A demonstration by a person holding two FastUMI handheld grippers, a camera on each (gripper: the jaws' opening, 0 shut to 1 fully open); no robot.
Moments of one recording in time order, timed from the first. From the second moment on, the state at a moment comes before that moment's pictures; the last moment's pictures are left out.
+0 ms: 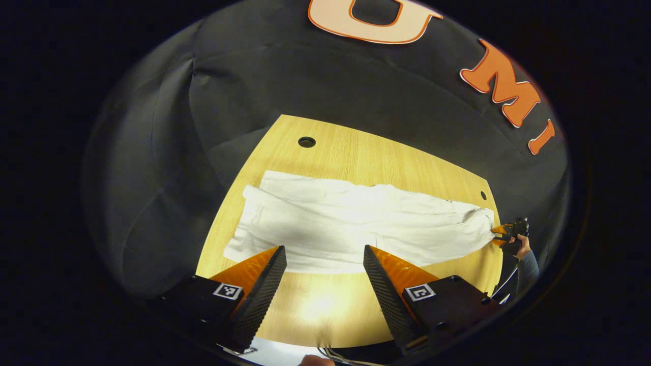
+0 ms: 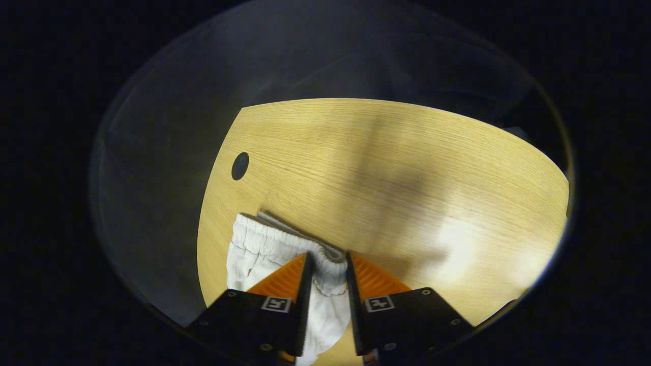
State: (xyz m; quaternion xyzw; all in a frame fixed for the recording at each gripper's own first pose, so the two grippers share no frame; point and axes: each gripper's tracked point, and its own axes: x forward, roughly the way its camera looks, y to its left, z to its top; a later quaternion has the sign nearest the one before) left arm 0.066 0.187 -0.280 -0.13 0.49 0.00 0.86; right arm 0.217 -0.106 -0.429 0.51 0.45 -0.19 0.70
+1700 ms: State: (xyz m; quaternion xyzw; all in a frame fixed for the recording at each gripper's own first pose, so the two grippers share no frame) left arm 0.043 0.199 -0.343 -0.22 0.49 -0.07 0.84; right arm 0.232 0.057 -0.213 0.50 0.25 -0.03 0.83
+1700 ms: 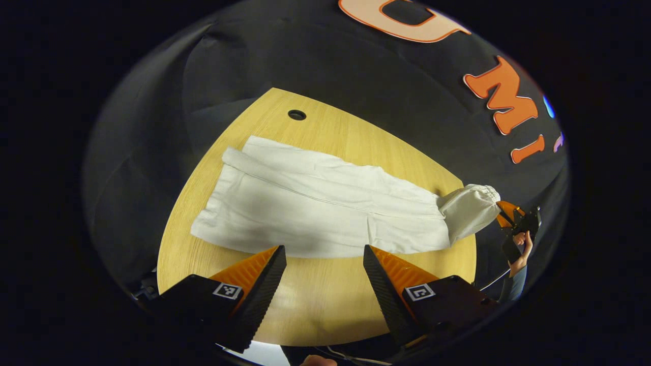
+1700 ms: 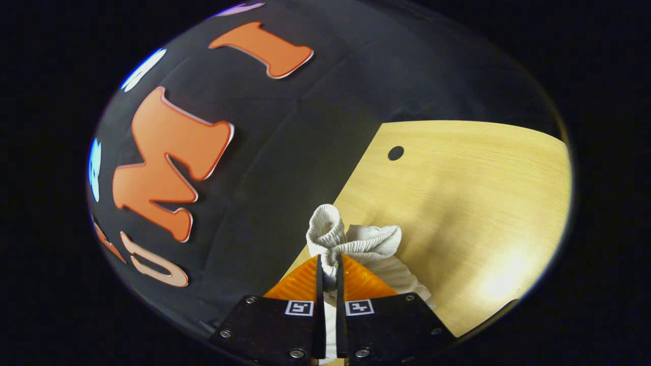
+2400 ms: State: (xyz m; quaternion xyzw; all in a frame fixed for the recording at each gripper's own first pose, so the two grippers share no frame) left arm 0.037 0.263 -0.386 -0.23 0.52 -0.06 0.82; right arm 0.282 0.135 -0.178 0.28 0.31 0.06 0.91
